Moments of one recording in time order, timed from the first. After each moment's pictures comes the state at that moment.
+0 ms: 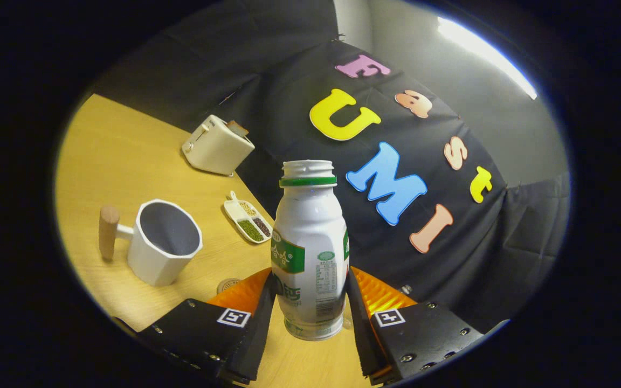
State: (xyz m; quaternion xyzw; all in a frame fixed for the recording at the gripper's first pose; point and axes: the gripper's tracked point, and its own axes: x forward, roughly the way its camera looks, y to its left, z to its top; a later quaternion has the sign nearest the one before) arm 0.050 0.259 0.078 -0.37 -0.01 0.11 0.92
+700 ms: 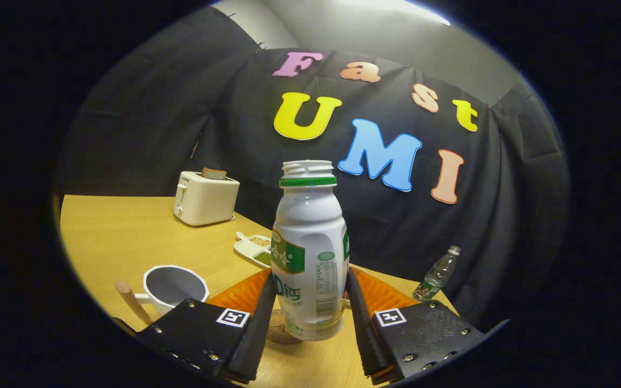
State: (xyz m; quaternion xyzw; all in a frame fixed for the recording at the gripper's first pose) arm 0.091 0.272 0.077 -0.16 0.01 0.15 0.98
